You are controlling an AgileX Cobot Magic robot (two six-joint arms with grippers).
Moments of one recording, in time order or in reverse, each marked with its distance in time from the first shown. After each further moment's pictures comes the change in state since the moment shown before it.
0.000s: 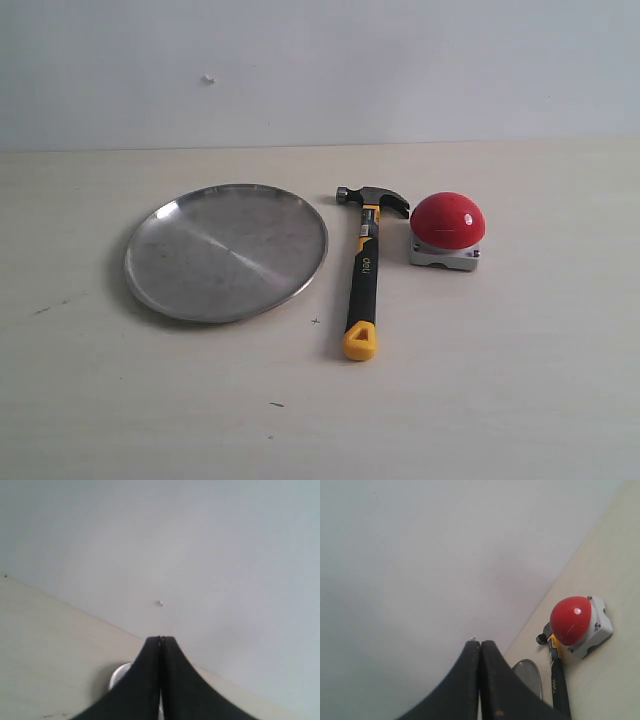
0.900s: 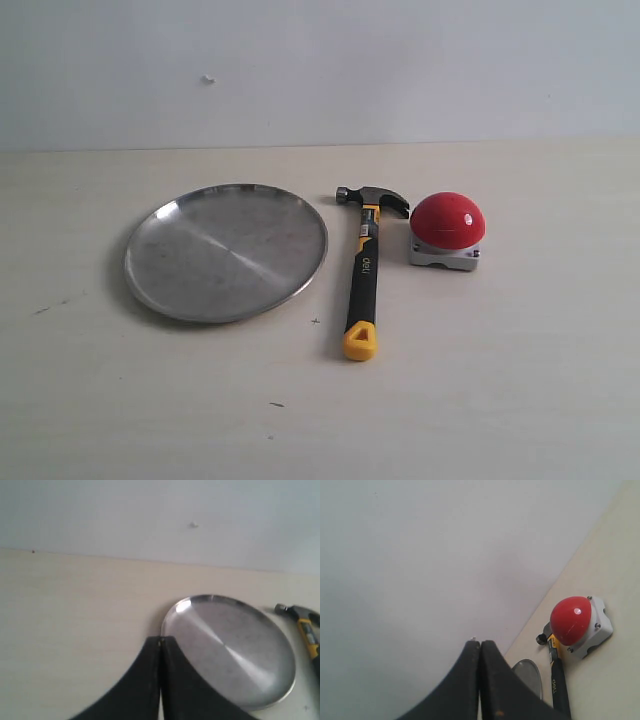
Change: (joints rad) left arm 0.000 0.764 -0.639 0.000 0.394 0.393; right arm 0.000 0.000 0.000 0.000 0.000 0.000
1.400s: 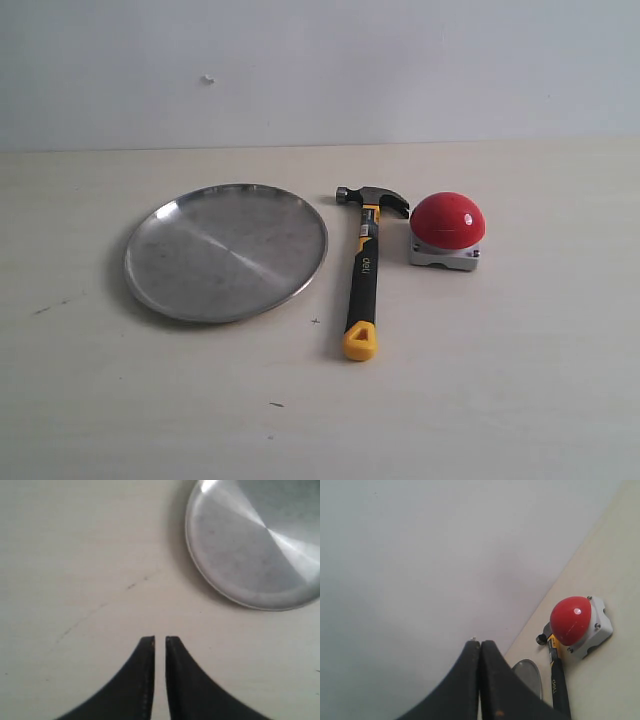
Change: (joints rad) left arm -0.071 0.630 -0.644 0.130 0.723 -0.114; right arm 0.000 0.000 0.000 0.000 0.000 0.000
